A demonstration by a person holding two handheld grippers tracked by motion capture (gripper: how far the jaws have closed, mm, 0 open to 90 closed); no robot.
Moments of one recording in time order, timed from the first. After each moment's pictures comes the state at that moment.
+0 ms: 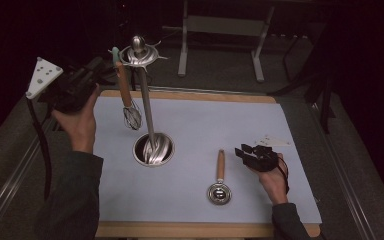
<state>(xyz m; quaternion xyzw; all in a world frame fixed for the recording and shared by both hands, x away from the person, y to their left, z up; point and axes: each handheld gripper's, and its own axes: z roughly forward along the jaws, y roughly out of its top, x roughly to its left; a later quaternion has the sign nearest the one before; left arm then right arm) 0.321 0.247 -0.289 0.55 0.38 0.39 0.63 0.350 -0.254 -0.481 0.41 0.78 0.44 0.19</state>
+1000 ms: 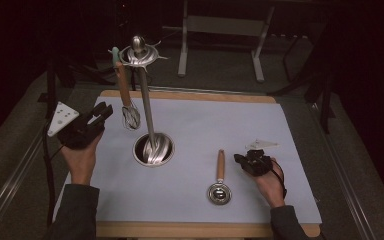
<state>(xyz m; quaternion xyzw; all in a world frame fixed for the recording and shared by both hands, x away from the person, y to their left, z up) 0.305 0.258 -0.391 0.62 0.42 0.35 0.56 0.345 -0.238 -0.493 0.42 0.82 0.37 0.16</state>
